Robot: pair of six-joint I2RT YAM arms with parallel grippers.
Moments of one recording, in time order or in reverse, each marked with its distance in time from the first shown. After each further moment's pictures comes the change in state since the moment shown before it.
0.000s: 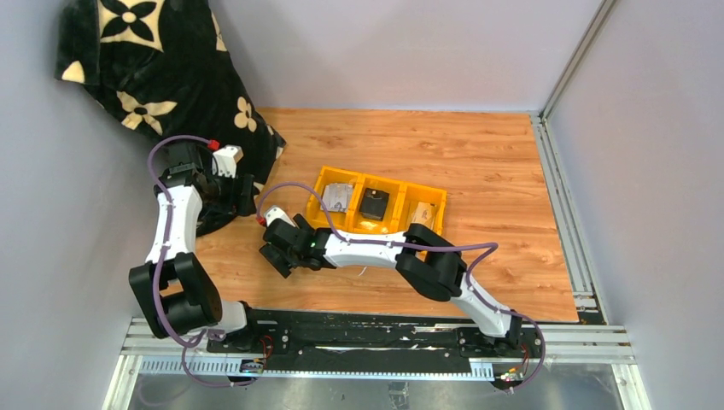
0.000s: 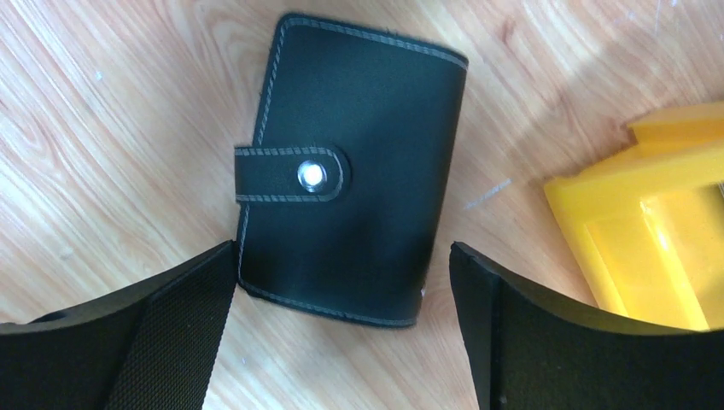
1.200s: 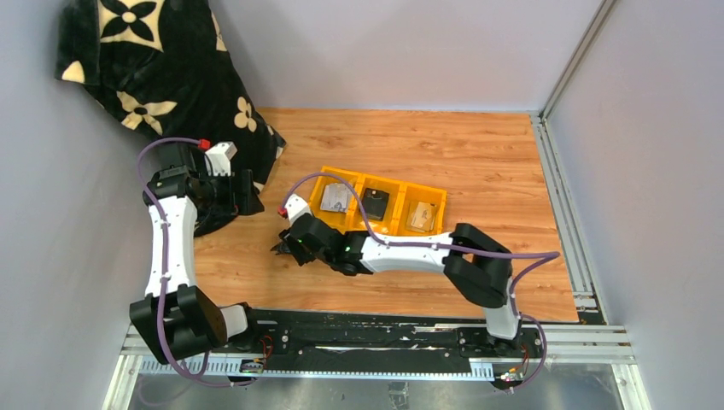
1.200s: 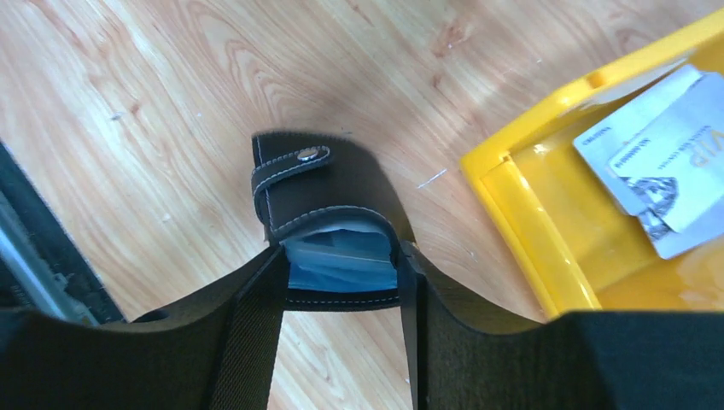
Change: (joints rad) left arm 0.011 -0.143 0.056 -0.161 0.119 -0.155; right arm 0.000 -0.293 -0.350 0.306 0.014 0.002
